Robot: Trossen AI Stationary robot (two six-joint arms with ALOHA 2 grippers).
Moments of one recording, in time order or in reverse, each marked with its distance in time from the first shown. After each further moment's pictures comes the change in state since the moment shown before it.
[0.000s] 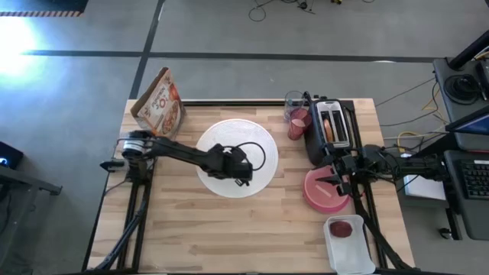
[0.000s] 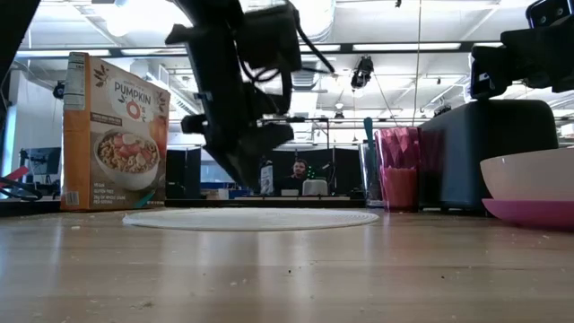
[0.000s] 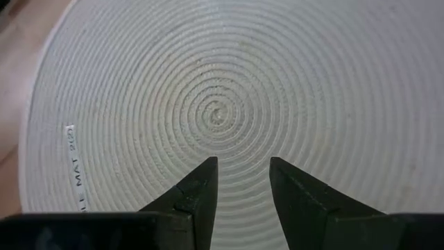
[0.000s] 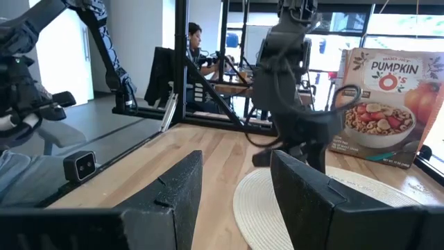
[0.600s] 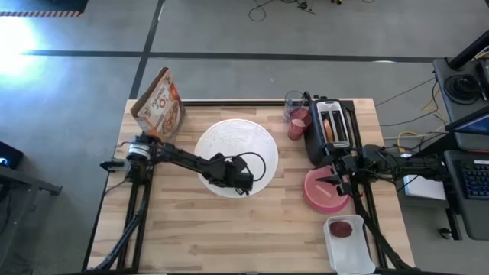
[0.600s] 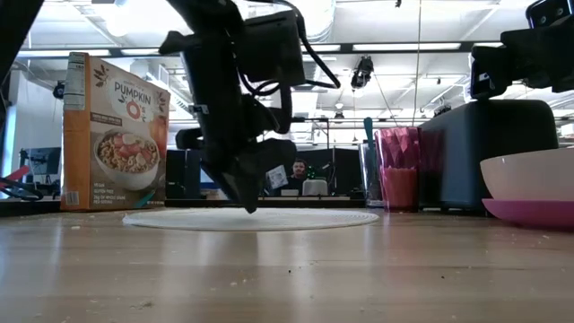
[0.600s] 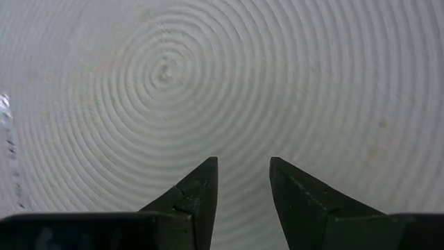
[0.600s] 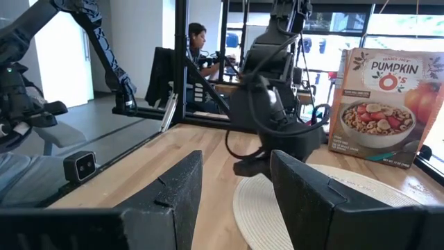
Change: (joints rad) left arm -0.065 0.058 -0.002 0.020 0.053 -0.086; right arm 0.000 0.000 0.000 0.000 0.000 0.000
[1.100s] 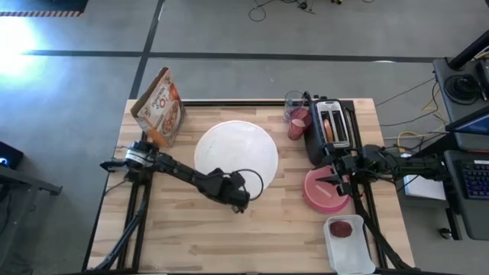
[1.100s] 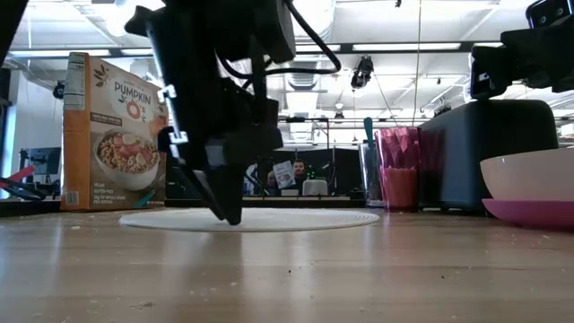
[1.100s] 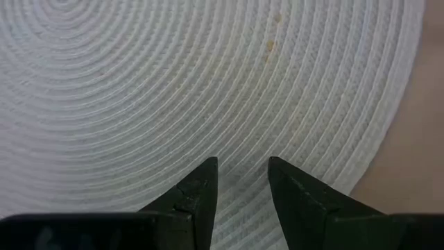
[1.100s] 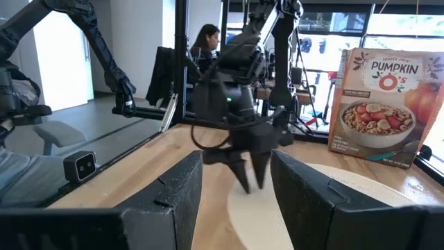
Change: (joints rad) left arm -0.149 0.000 -0.006 0.000 0.130 -0.072; right arm 0.000 0.000 0.000 0.000 0.000 0.000
